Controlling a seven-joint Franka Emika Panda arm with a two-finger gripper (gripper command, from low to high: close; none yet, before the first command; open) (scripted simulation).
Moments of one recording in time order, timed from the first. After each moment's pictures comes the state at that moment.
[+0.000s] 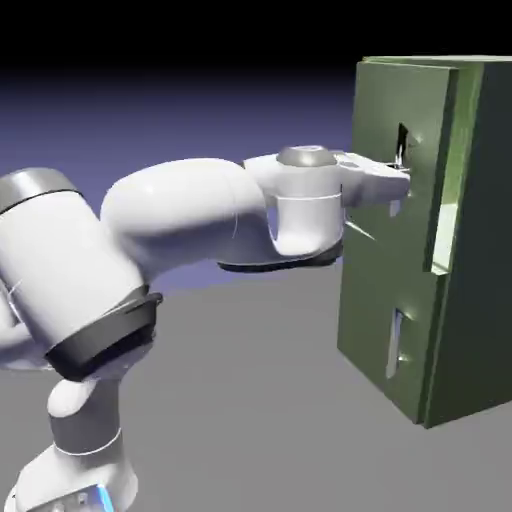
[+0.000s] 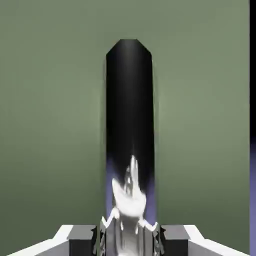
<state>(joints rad) 1.22 -0.97 -1.00 -2.42 -2.47 2.34 2.54</state>
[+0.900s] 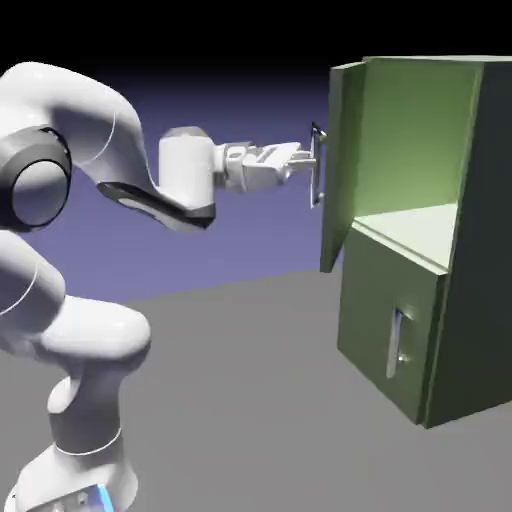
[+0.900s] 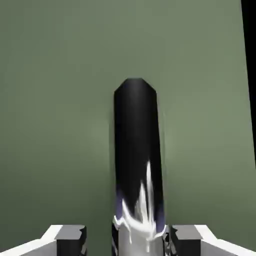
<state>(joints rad) 0.78 -0.65 -0.23 -2.60 -1.97 1.79 2.82</state>
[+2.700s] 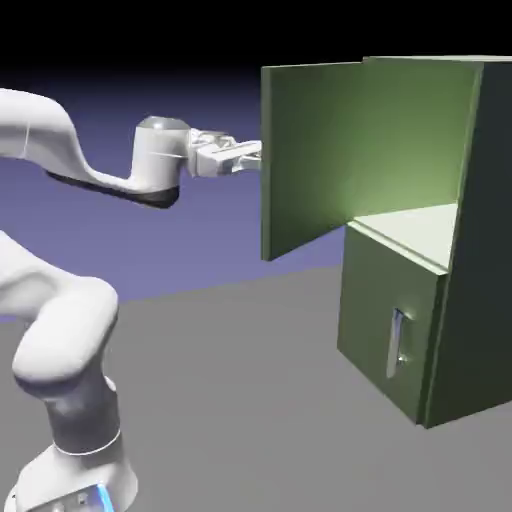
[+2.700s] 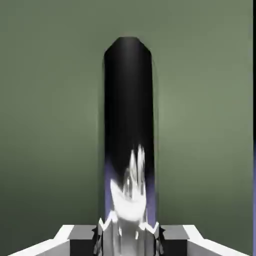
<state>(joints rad) -0.46 -0.76 1.08 -2.29 -0.93 1.73 2.59</state>
